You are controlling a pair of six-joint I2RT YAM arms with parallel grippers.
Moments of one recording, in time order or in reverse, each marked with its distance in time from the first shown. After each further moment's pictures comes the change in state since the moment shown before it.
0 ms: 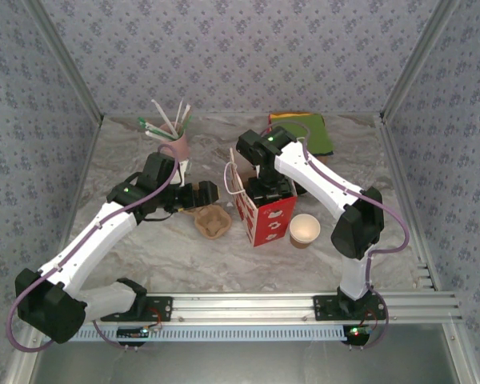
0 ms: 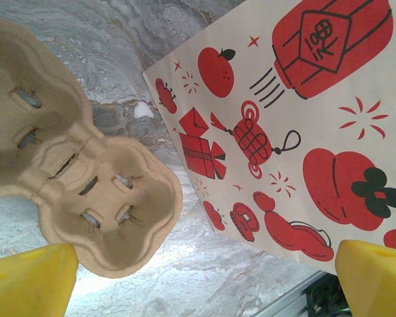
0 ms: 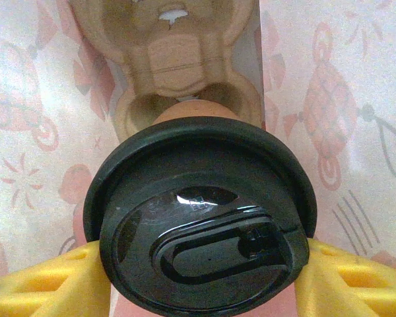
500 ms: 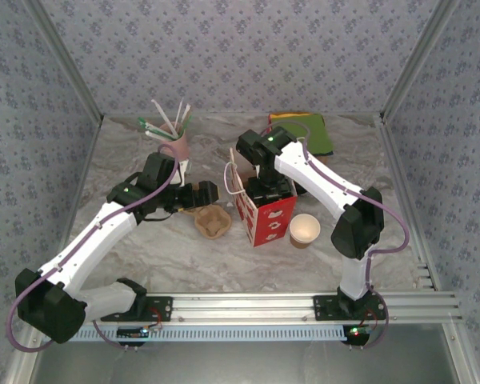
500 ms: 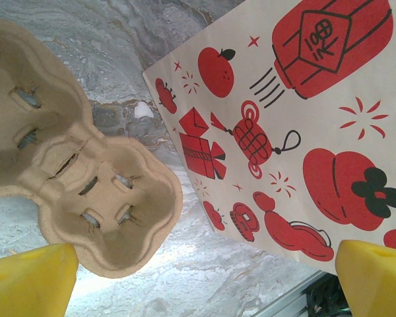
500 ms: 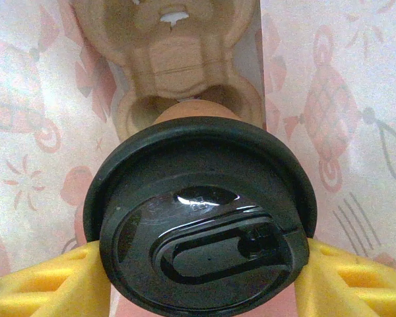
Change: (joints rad) left arm 0.000 0.000 0.000 0.000 0.000 0.000; right arm 0.000 0.000 0.000 0.004 0.000 0.000
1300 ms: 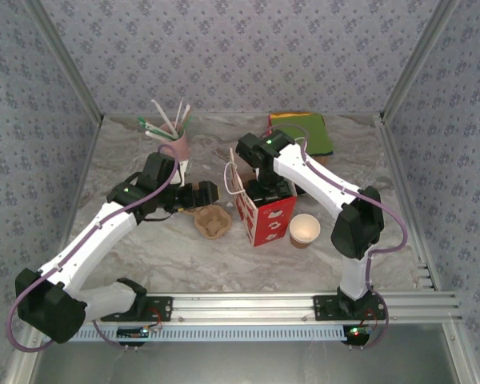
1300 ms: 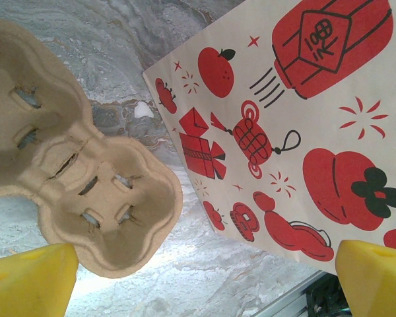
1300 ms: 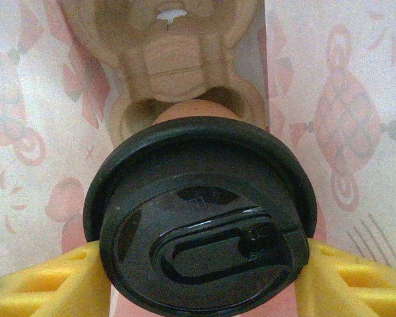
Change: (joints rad) left arm 0.000 0.000 0.000 0.000 0.000 0.000; right arm 0.000 0.000 -0.051 0.043 0.000 0.000
